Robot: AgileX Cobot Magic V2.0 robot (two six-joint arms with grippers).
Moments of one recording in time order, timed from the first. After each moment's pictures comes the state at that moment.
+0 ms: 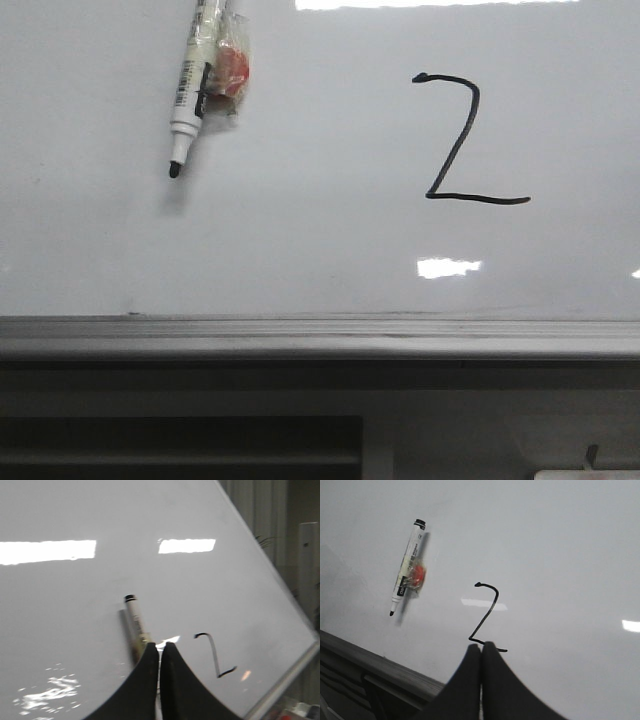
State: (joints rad) left arm -0.97 0.26 -0.16 -0.60 -0.28 0.64; right arm 0.17 -0.01 -0.16 1.06 0.44 -0.93
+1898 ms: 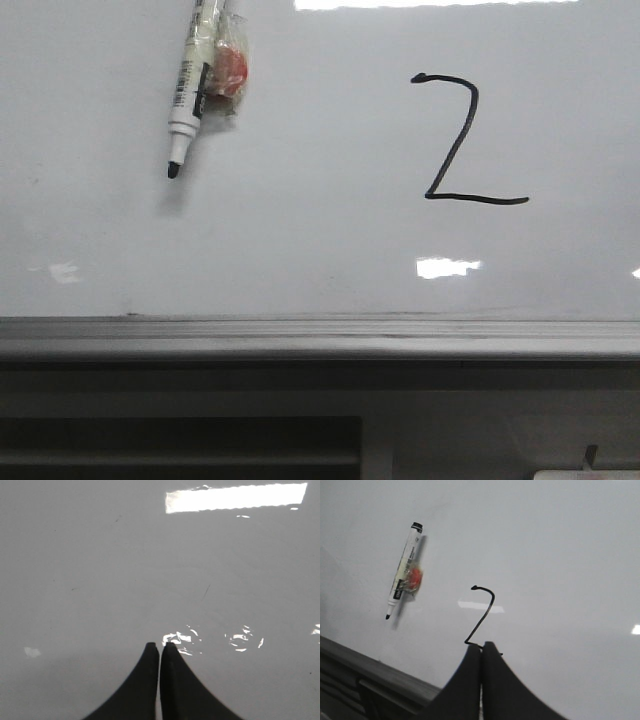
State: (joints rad) left arm -0.09 0.00 0.00 -0.10 0.03 0.11; right arm 0.17 -0.01 -0.16 1.06 0.42 -0.93
